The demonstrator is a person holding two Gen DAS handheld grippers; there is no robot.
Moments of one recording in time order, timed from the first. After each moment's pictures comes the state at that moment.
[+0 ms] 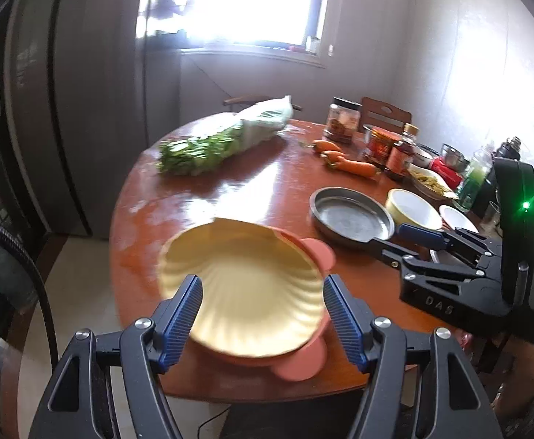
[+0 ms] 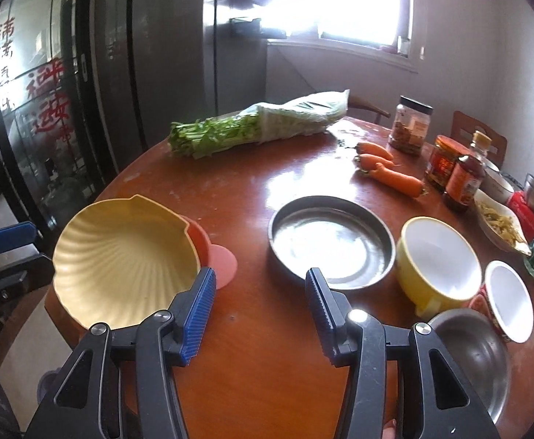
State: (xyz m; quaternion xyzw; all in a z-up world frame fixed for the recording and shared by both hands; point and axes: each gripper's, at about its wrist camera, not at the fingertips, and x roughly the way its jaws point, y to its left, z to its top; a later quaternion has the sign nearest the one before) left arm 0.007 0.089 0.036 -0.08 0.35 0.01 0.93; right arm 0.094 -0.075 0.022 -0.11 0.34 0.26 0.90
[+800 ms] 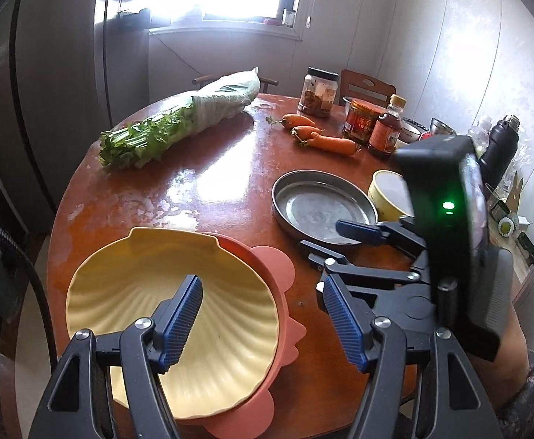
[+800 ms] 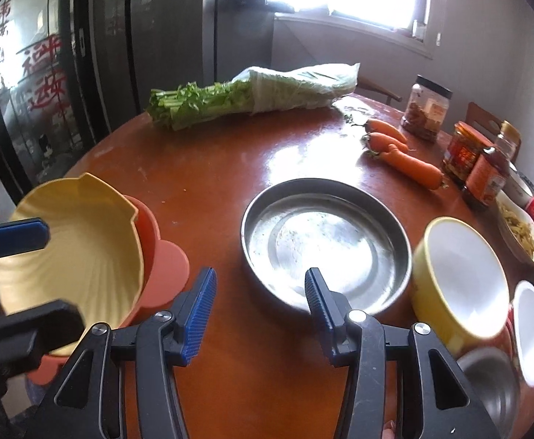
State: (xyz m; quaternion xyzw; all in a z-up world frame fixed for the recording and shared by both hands) left arm 0.068 0.055 0.013 -0.07 0.39 -0.03 0.92; right arm 0.154 -0.052 -0.023 -0.15 0.38 0.27 0.87
